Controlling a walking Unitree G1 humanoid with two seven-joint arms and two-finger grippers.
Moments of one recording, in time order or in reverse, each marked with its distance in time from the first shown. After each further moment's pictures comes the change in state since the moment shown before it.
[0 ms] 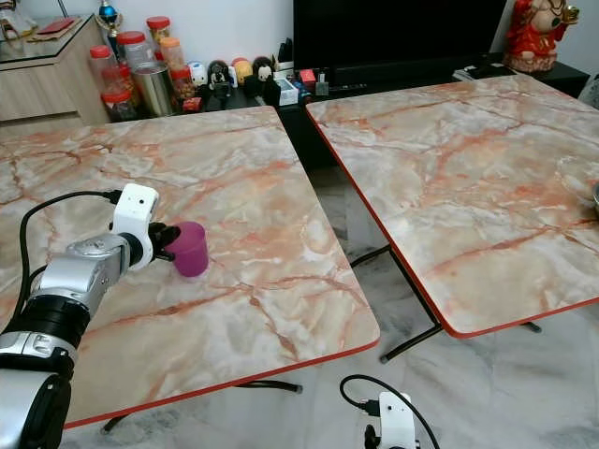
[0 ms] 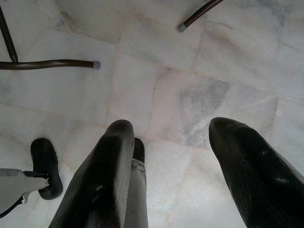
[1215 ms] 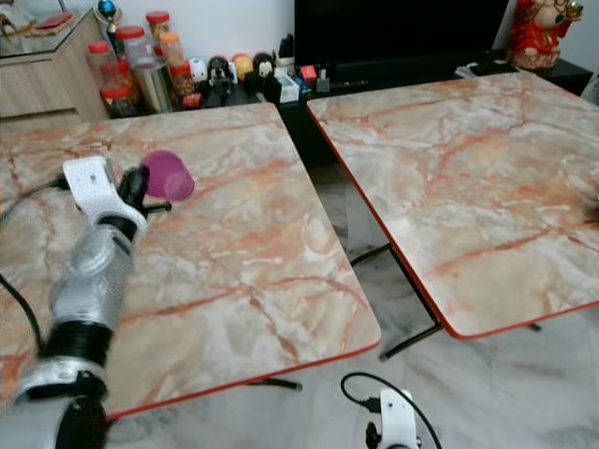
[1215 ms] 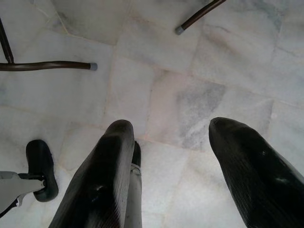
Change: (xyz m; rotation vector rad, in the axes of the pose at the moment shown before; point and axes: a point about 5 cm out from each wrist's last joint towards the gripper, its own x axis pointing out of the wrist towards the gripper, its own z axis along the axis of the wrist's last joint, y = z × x) left arm -0.021 -0.018 0.005 -0.420 -0.633 0.283; right arm 0.001 -0.002 0.006 -0.002 -0.013 -0.004
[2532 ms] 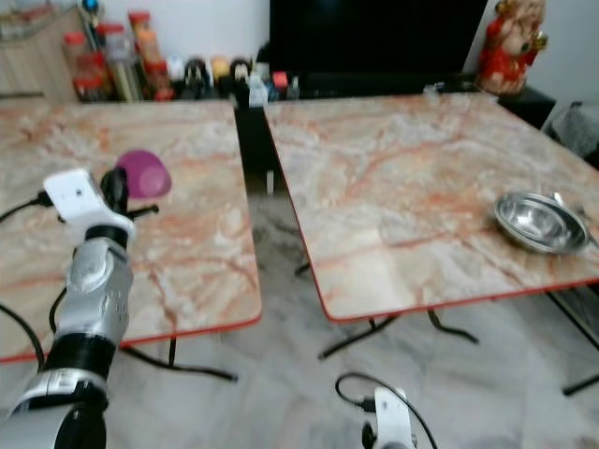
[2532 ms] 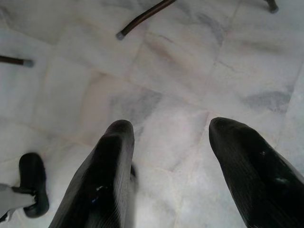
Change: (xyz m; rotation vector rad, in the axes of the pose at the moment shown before) left arm 0.008 0.013 0.022 0.089 -0.116 0.065; right arm 0.000 0.001 0.001 -0.033 -0.002 -0.004
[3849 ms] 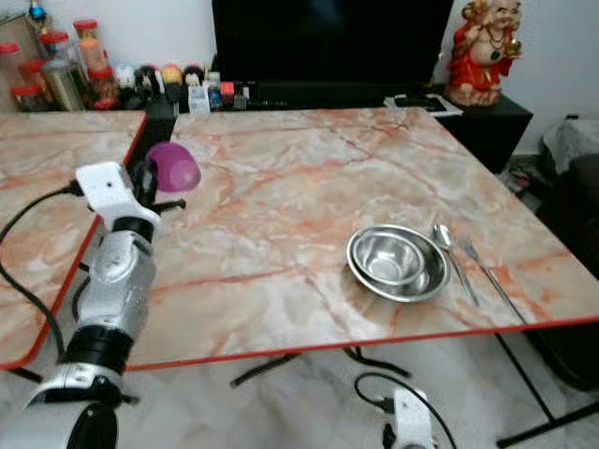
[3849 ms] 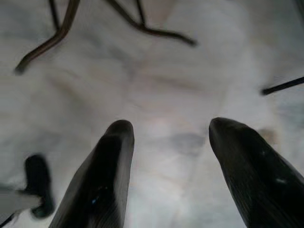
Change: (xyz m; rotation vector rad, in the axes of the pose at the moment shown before) left arm 0.003 -0.004 0.003 0.014 -0.007 -0.028; right arm 0.000 0.007 -0.001 0.009 0.014 0.022
